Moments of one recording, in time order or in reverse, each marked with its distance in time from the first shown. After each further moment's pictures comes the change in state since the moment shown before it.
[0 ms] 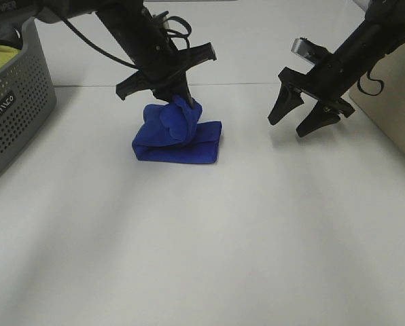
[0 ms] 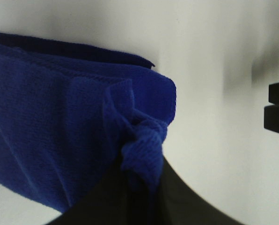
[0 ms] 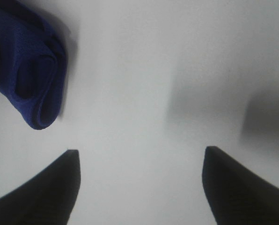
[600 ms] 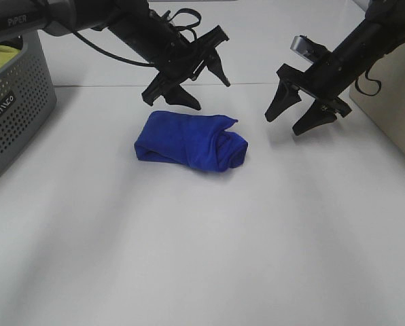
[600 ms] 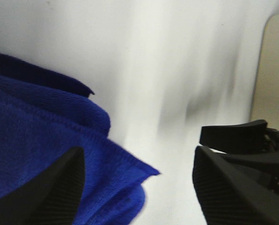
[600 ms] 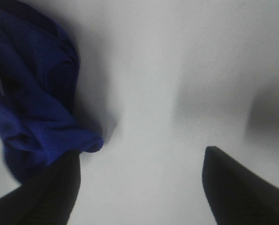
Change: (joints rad) left arm 0.000 0.037 -0.002 -0.256 -0.163 -0.013; right arm 0.000 -0.001 0.000 0.046 0.000 -0.003
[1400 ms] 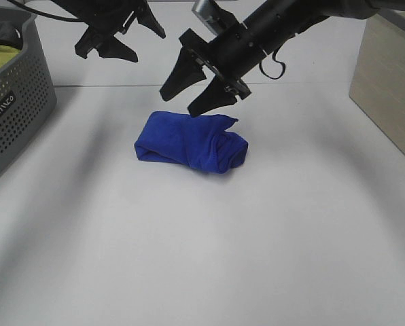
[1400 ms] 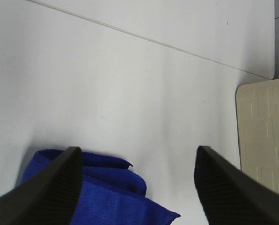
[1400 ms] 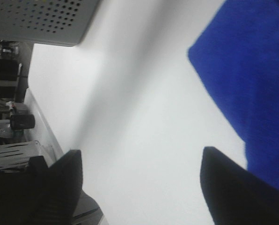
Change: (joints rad) left arm 0.215 -0.083 -0.033 0.008 0.046 0.187; right arm 0.304 -0.086 0.000 0.273 0.003 -0.100
